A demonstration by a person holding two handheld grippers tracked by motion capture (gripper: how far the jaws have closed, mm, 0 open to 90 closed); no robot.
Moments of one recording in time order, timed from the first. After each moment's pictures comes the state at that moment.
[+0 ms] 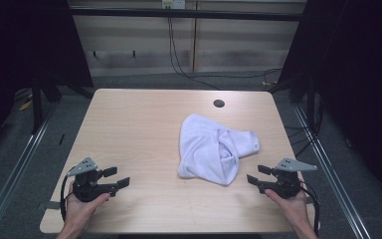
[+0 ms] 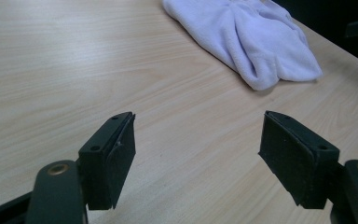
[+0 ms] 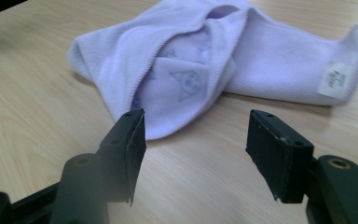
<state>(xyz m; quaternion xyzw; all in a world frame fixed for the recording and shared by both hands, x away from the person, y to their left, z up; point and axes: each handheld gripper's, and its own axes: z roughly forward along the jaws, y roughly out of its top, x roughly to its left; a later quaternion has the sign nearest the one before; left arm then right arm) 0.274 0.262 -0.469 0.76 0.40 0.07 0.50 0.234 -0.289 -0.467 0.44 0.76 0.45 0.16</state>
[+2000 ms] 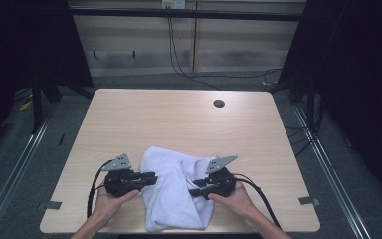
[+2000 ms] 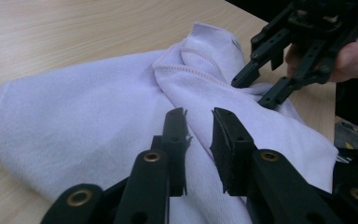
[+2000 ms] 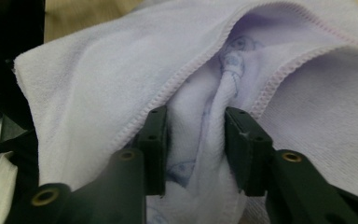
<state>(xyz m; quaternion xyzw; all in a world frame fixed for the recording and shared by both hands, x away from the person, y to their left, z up) 0.288 0.180 -0.466 0.81 0.28 0.00 0.51 0.272 -0.145 -0.490 0.27 0.86 0.43 -0.01</state>
